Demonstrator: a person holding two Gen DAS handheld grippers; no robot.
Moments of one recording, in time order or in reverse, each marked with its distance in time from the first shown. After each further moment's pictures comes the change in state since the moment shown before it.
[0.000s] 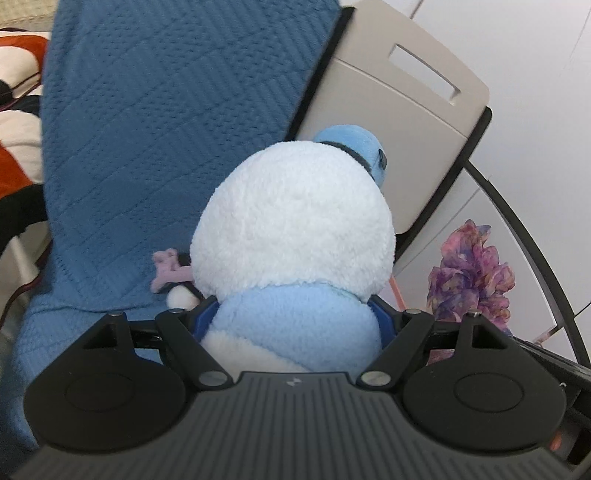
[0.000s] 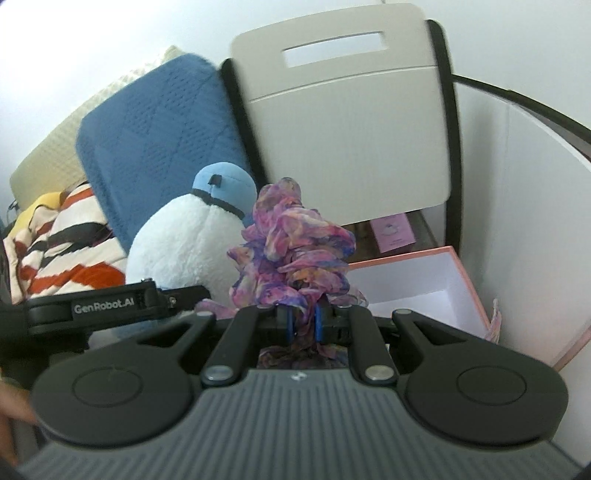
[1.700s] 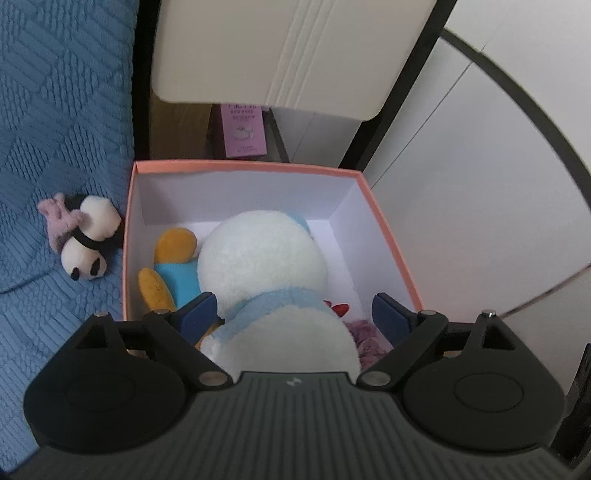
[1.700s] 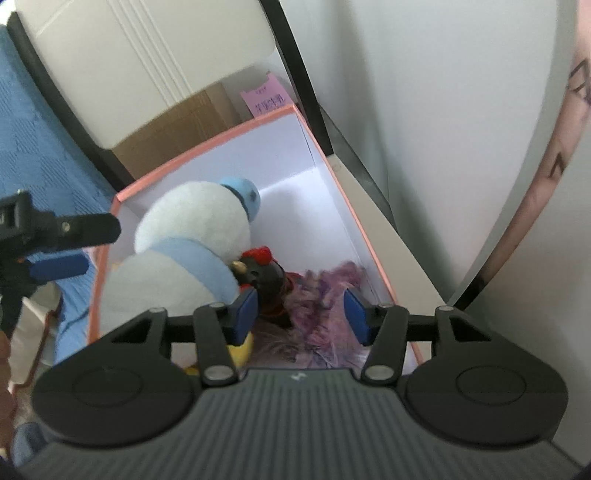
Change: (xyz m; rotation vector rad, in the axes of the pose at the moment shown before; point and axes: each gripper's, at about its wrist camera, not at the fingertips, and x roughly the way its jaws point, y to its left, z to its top) left arm 0.146 -0.072 -0.049 0.136 0.248 -0.033; right arm 0.072 -0.155 -0.078 0.234 0.250 -0.182
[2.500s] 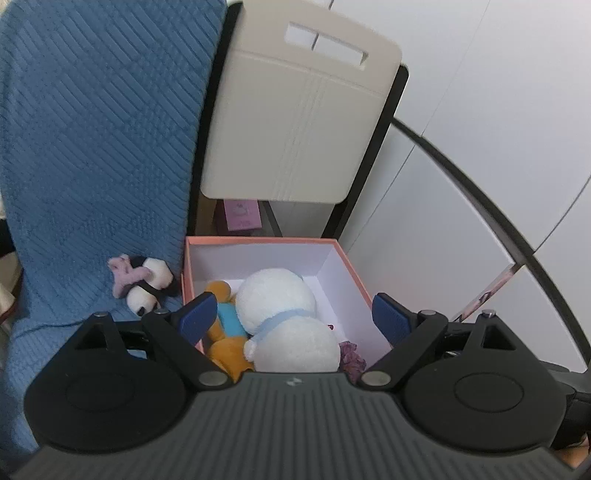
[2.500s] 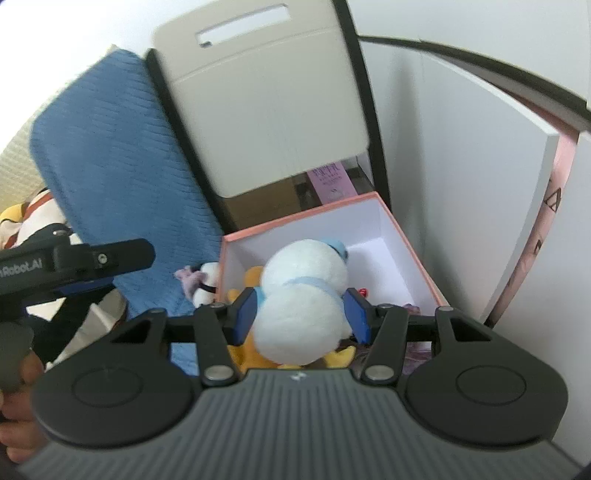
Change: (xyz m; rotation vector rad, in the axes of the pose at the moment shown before) left arm -0.192 0.017 -0.035 0.051 -0.249 -0.038; right arm -0.138 0.110 -0.021 -0.134 -0.195 0.076
